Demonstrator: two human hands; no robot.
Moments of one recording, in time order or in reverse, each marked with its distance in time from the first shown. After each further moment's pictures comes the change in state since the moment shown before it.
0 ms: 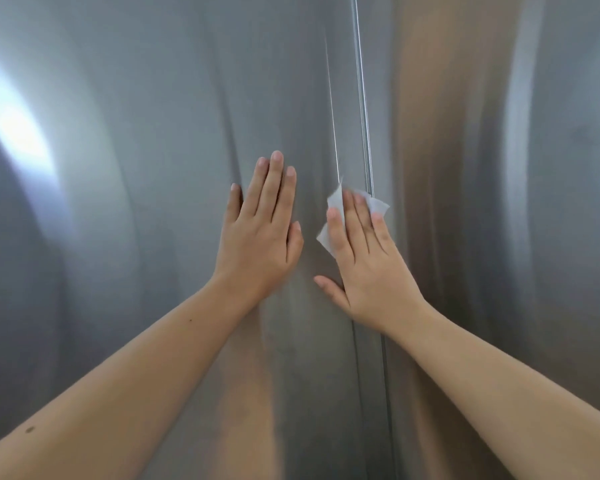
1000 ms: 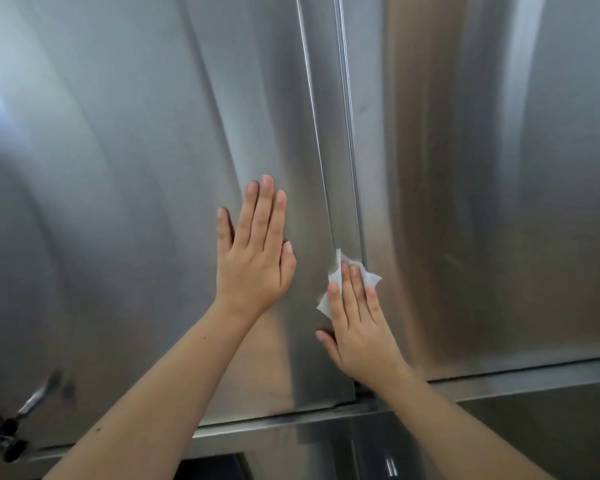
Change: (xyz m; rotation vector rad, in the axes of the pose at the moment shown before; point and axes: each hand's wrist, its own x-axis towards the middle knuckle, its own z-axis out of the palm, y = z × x) left_hand -0.143 0.050 0.042 0.052 0.056 0.053; right_hand -0.208 -0.091 0.033 0.105 -0.200 0.100
